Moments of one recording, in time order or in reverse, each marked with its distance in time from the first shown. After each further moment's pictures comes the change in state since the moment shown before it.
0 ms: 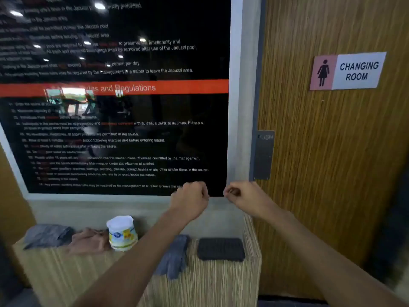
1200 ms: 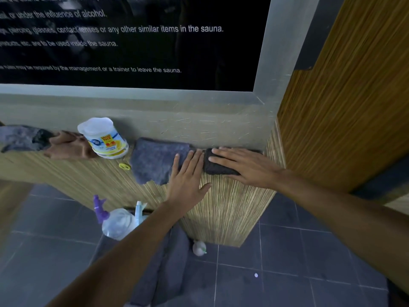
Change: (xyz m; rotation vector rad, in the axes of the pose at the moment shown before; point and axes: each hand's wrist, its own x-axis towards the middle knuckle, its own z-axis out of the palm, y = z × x) left_hand -0.062 -0.146 0.240 0.369 -0.105 0.211; right_hand 0.010 0.160 0.200 -0.410 -0.393 -0.597
